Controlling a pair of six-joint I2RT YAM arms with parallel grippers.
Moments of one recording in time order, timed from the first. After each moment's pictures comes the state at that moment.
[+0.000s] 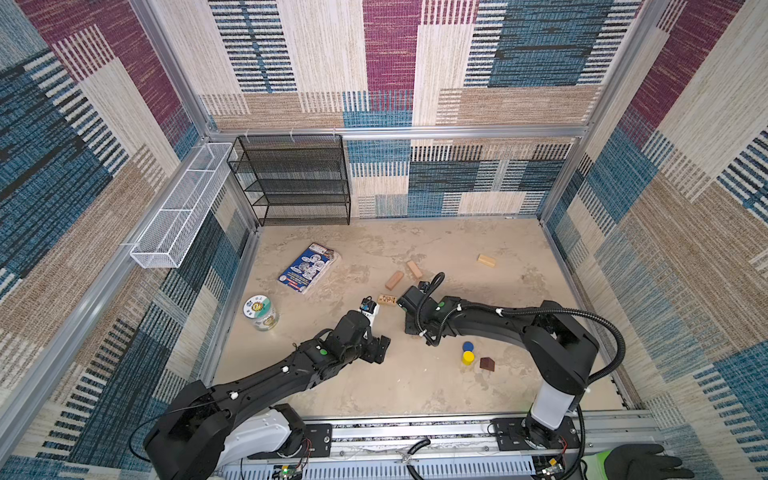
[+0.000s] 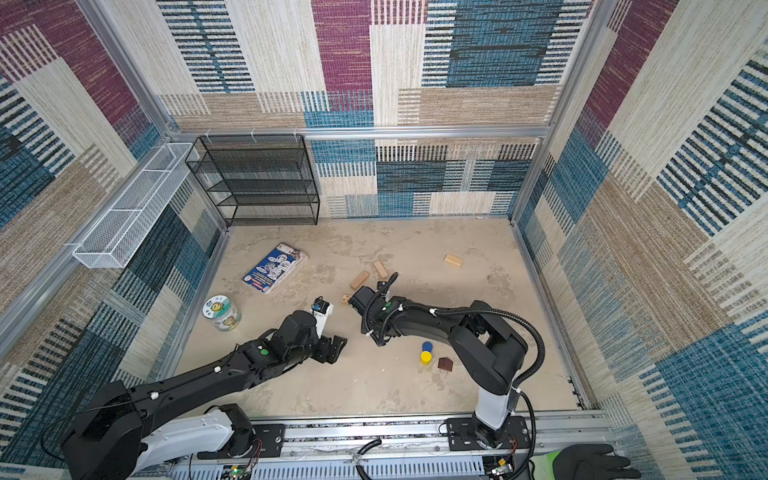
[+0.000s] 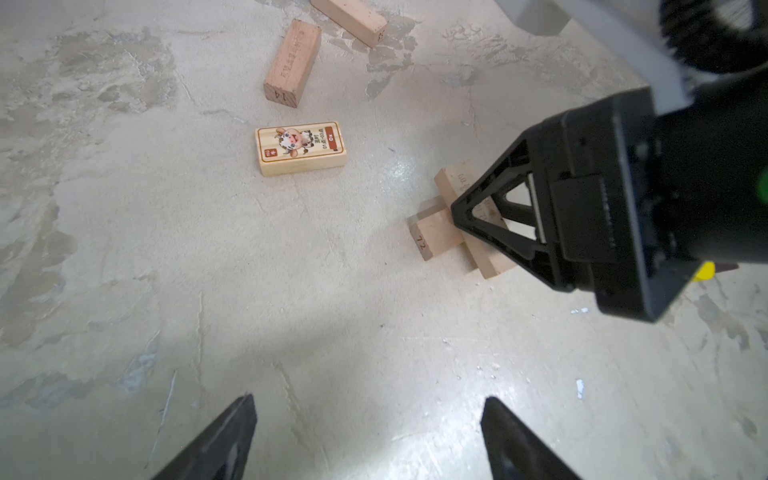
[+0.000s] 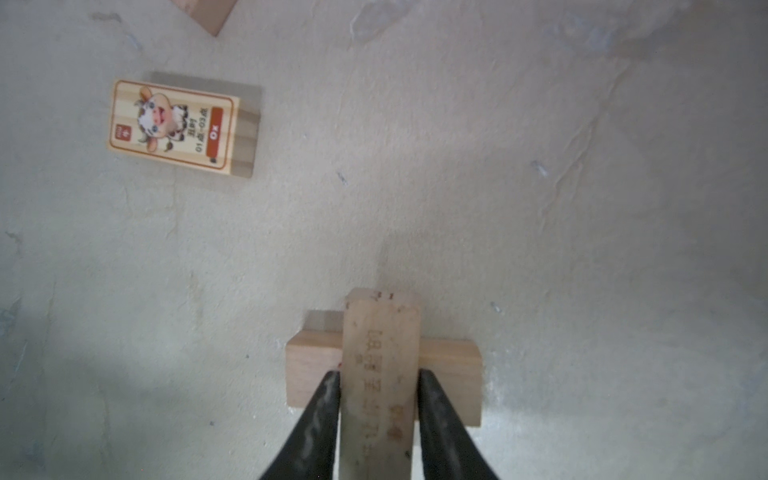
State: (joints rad) left arm -0.76 1.15 0.51 -0.14 -0.07 -0.31; right arm 0.87 1.78 1.10 -0.49 0.24 0.88
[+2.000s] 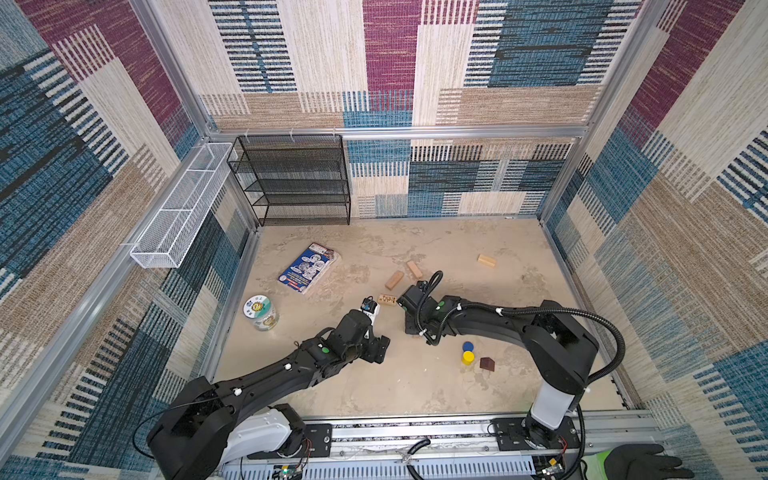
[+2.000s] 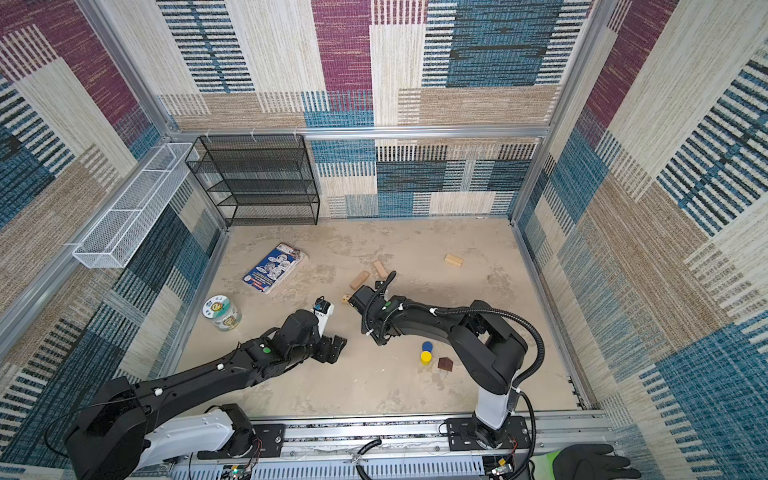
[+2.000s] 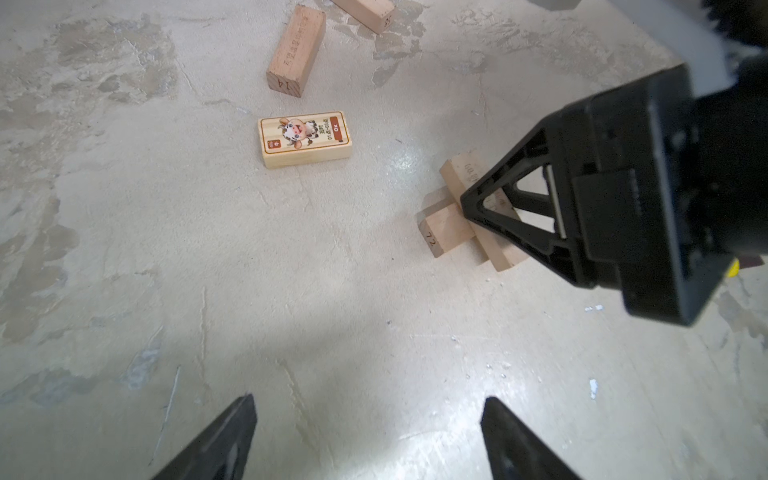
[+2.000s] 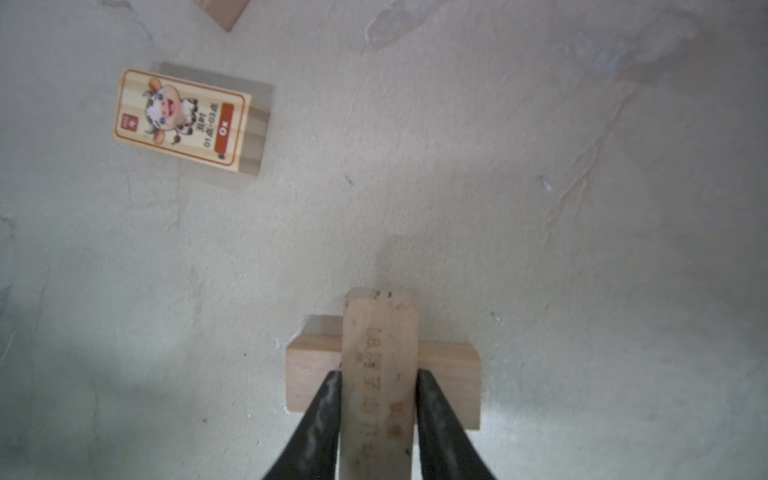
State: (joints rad) left arm -0.76 1.18 0.53 -0.16 -0.07 -0.30; right arm 0.86 1.78 1.11 -0.49 0.24 0.82
